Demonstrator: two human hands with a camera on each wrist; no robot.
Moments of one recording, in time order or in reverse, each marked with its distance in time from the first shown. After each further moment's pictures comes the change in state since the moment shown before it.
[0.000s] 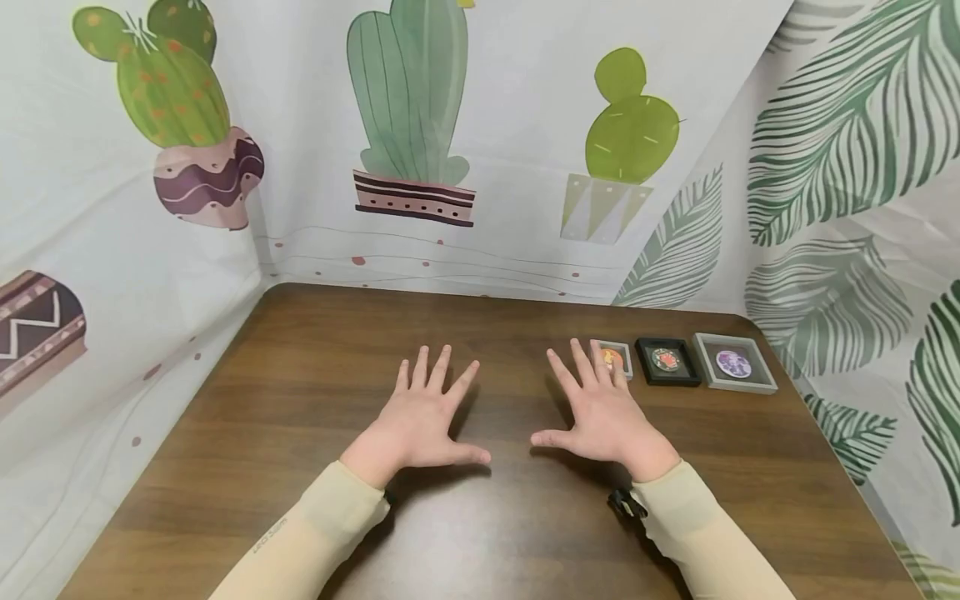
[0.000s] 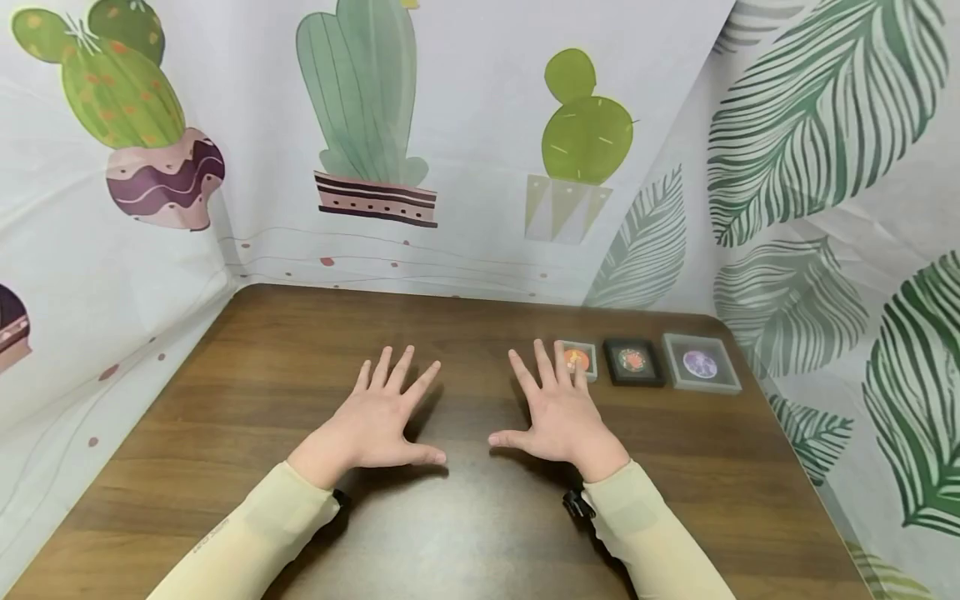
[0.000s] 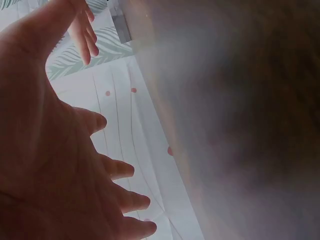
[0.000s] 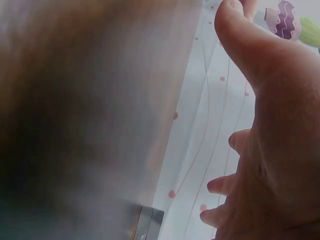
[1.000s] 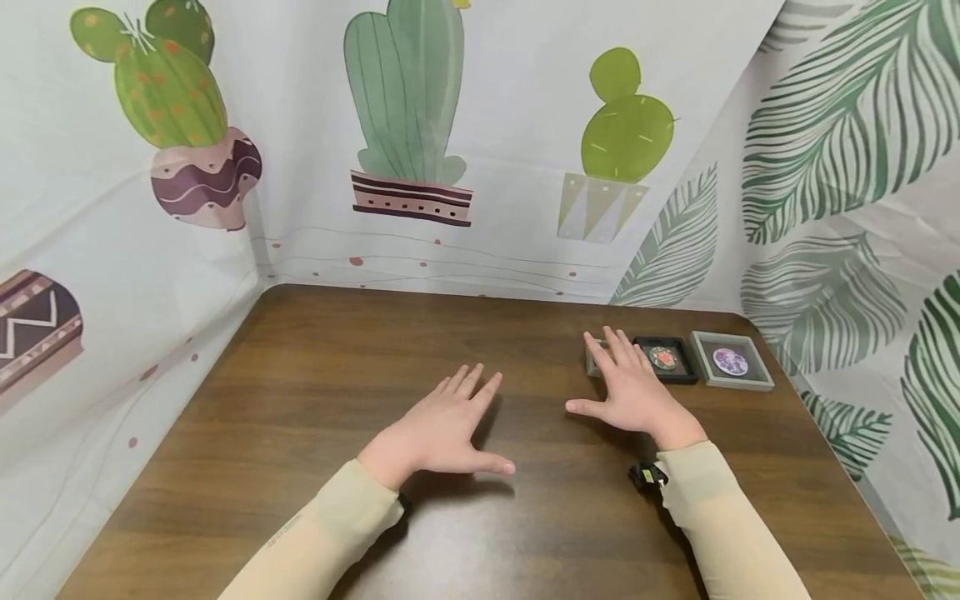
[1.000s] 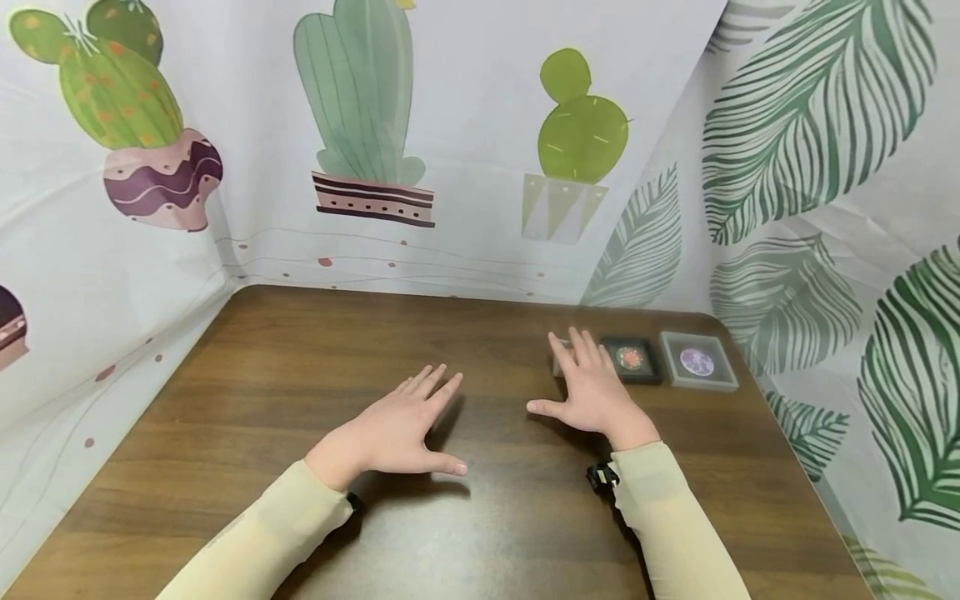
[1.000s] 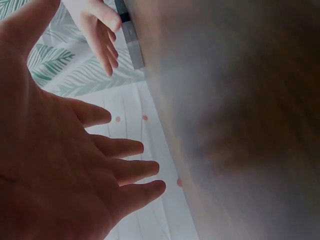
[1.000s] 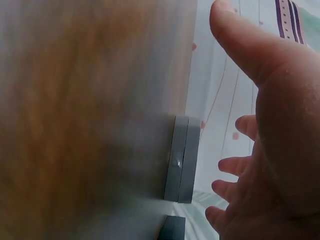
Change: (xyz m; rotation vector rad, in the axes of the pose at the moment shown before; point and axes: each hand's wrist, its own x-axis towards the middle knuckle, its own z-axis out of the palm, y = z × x) left_hand 0.010 0.025 -0.001 -0.183 -0.082 0.158; right_hand 0.003 0.066 0.004 0.172 -0.040 0.066
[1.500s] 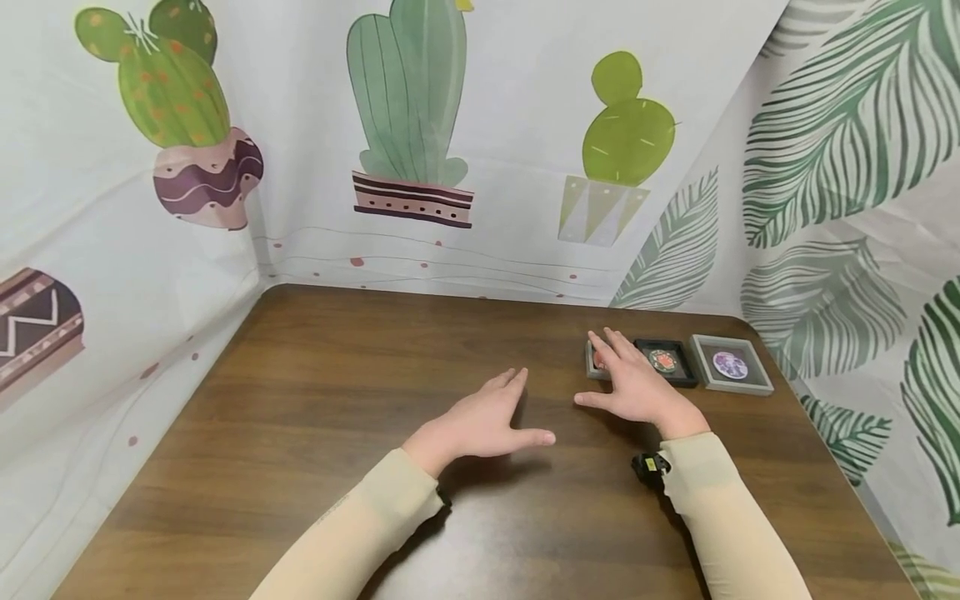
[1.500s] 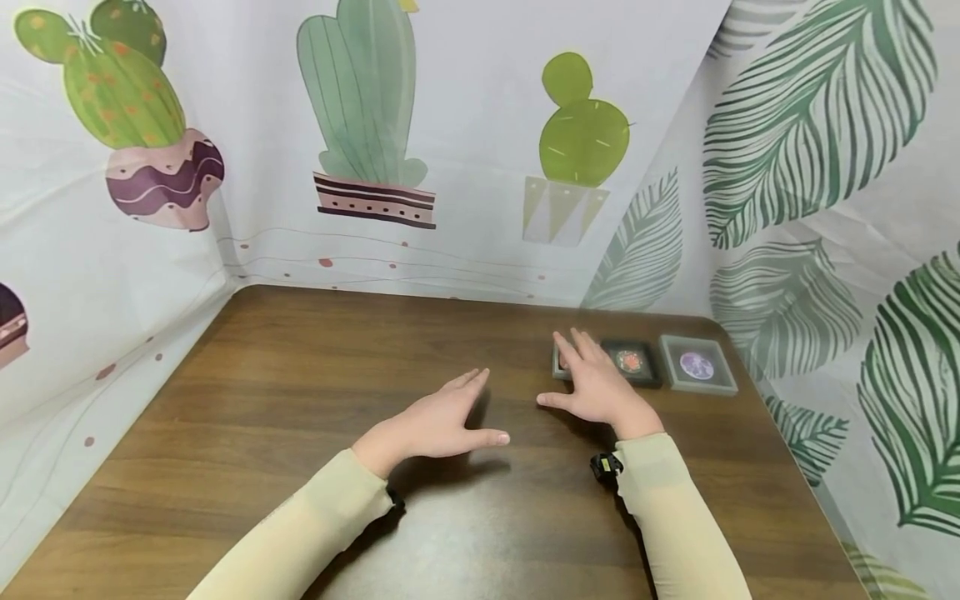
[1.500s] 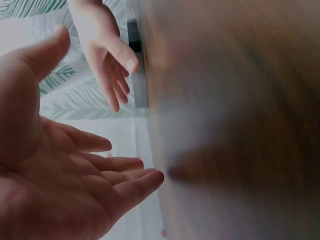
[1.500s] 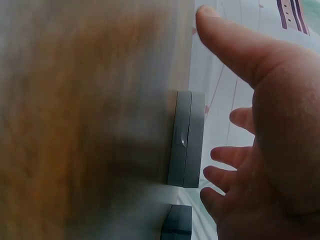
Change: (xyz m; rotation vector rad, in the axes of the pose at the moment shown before) left_hand 0.046 0.031 0.010 -0.267 -0.029 -0.084; right_hand 0.012 0.021 0.000 0.088 -0.046 -0.010
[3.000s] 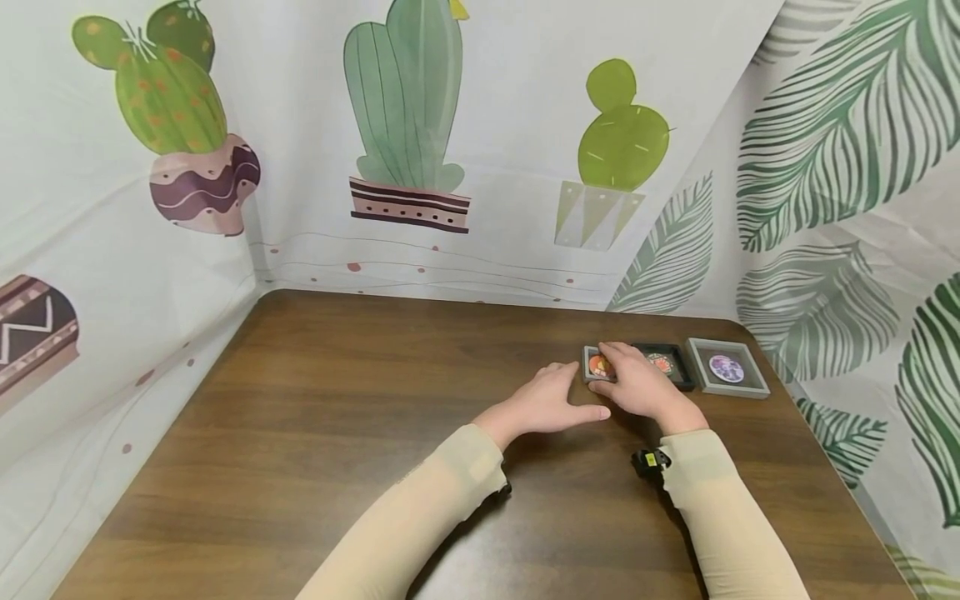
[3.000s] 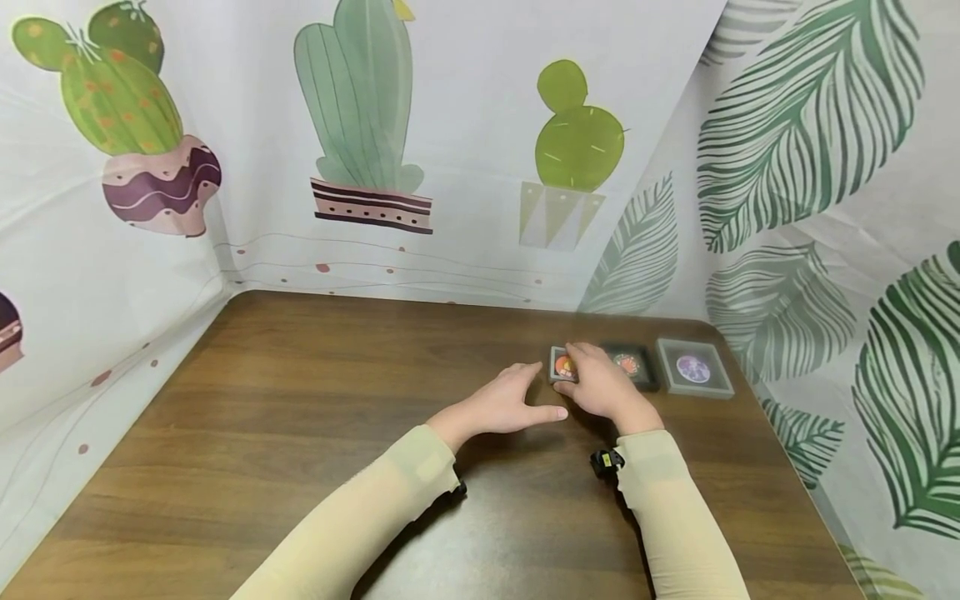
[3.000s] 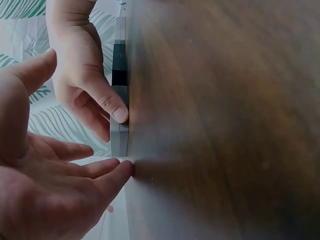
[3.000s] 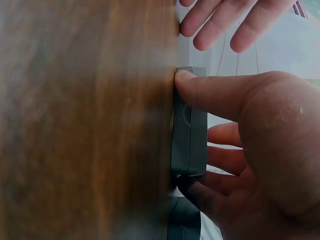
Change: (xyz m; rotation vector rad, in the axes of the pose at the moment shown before) left_hand 0.087 0.040 0.026 -0.145 0.037 0.073; right_hand 0.009 0.016 -0.002 0.024 0.011 0.064
